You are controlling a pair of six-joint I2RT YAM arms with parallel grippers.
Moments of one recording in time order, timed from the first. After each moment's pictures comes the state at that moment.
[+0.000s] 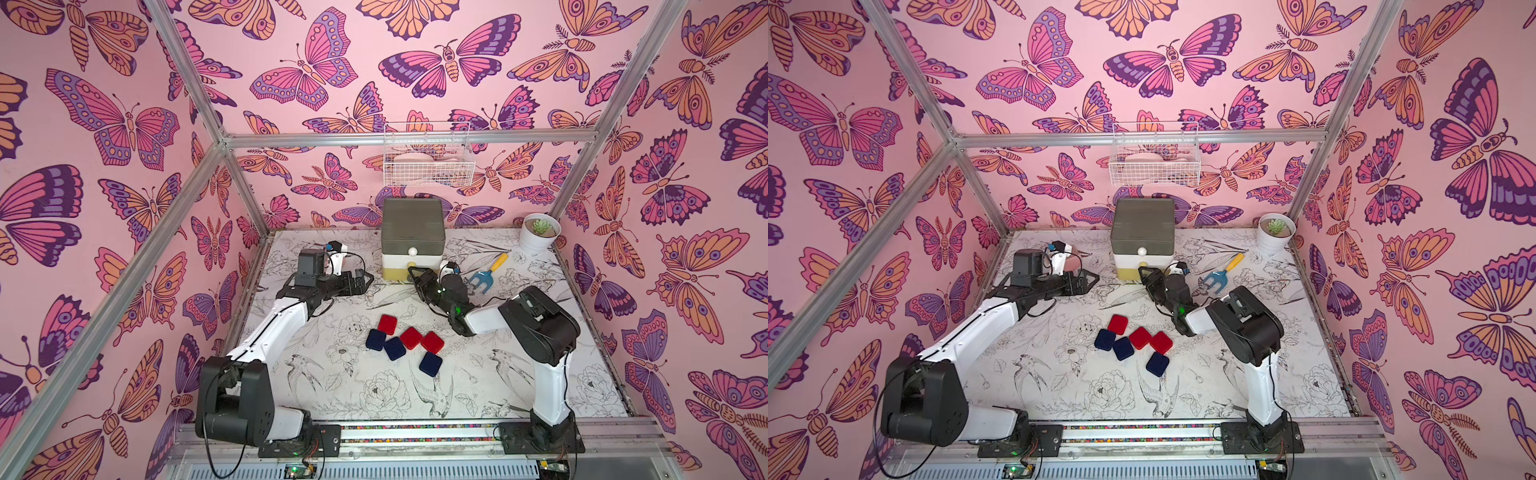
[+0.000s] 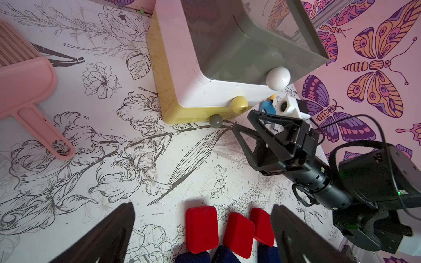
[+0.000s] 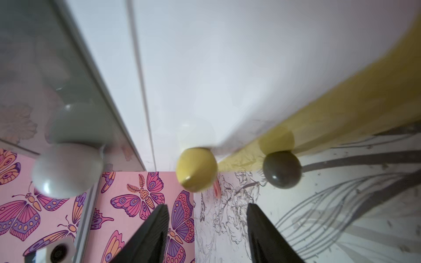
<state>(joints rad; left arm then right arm) -0.15 1.41 0.97 -0.24 0.53 -0.27 0.66 2.03 0.93 0.93 -0.05 1.35</state>
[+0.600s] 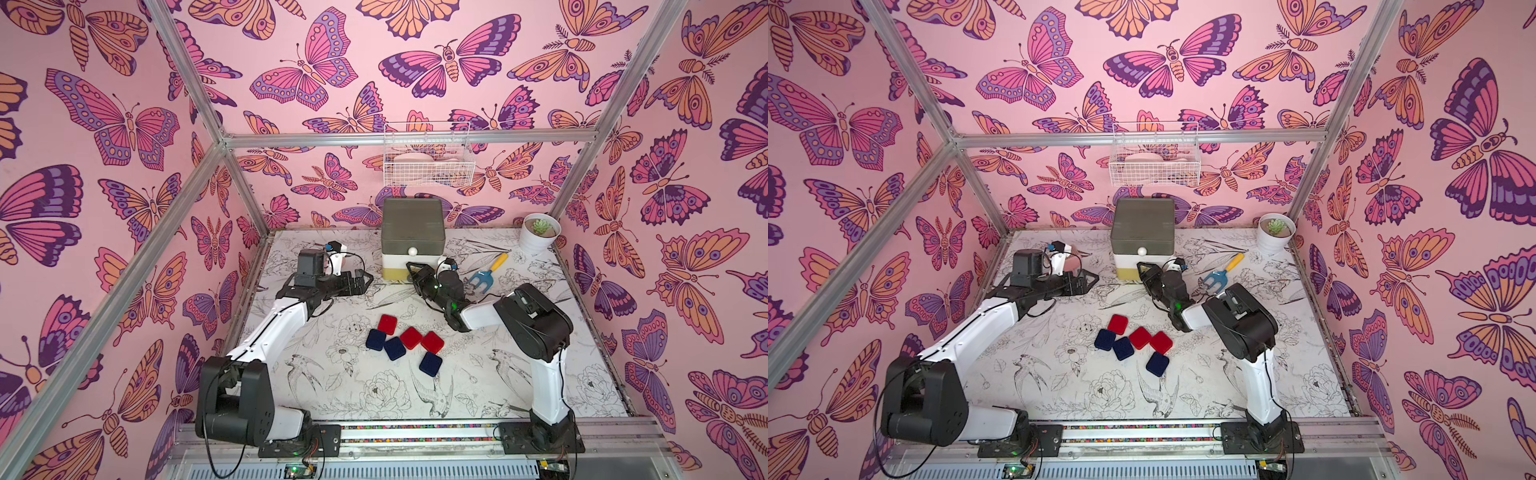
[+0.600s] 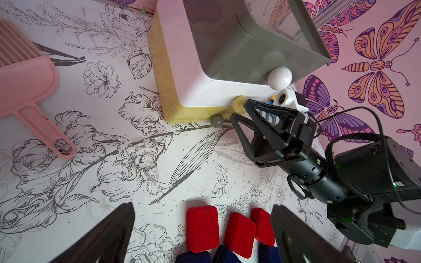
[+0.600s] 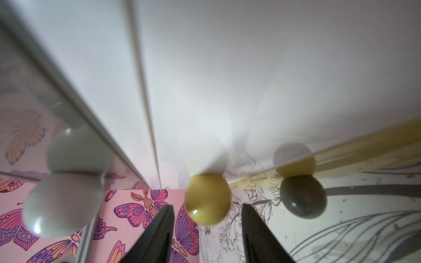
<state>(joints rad) -0.14 1.41 0.97 -0.24 0.53 -0.27 0.66 2.08 0.99 0.94 -0.03 1.36</state>
